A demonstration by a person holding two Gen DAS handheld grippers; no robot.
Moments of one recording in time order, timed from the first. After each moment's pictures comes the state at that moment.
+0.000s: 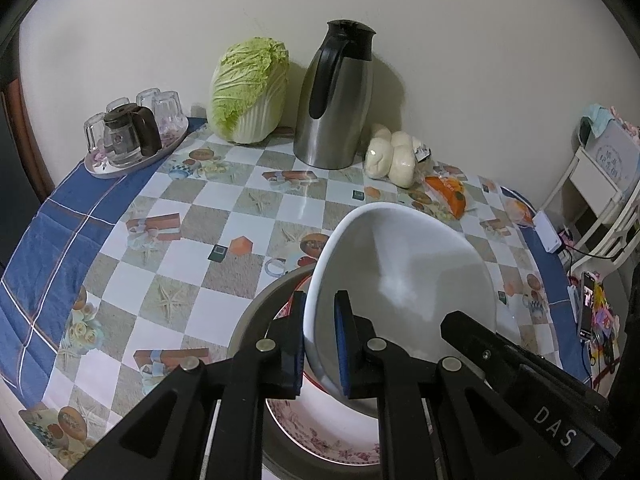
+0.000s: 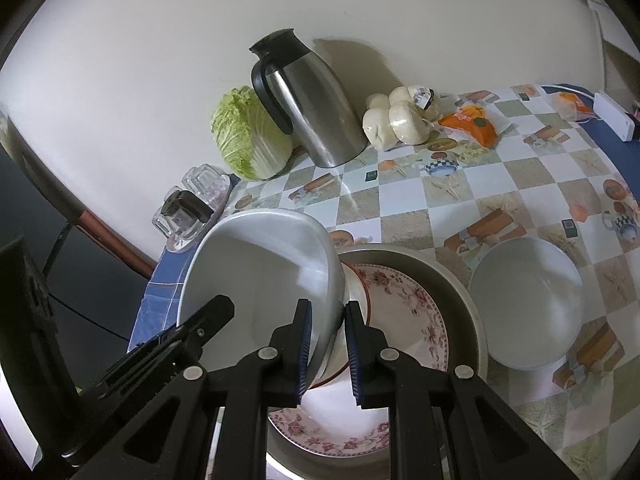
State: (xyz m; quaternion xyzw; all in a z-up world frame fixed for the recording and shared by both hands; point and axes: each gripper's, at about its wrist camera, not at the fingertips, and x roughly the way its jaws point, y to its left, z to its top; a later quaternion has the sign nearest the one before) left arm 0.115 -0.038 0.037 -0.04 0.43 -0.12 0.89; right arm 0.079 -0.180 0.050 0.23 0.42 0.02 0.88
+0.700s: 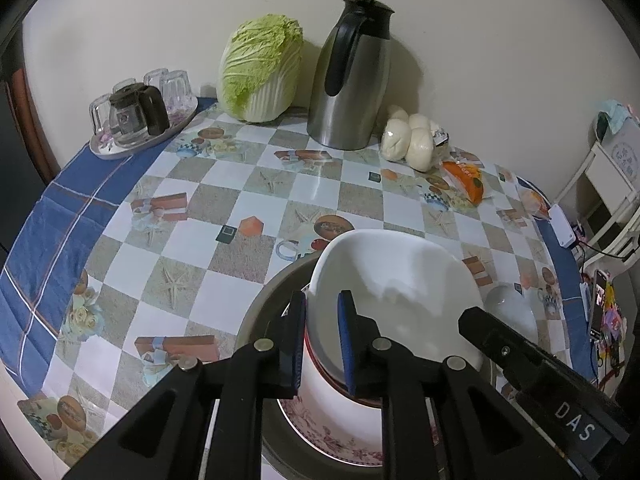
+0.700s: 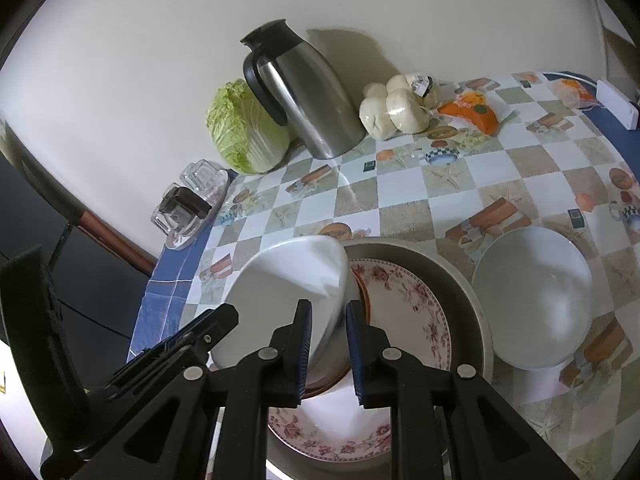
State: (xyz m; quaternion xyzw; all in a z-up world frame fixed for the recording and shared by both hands) left arm 0.124 -0.034 0.021 -0.04 0.46 -0.10 0.88; right arm 0.083 -0.182 0.040 0.24 0.44 0.03 0.87
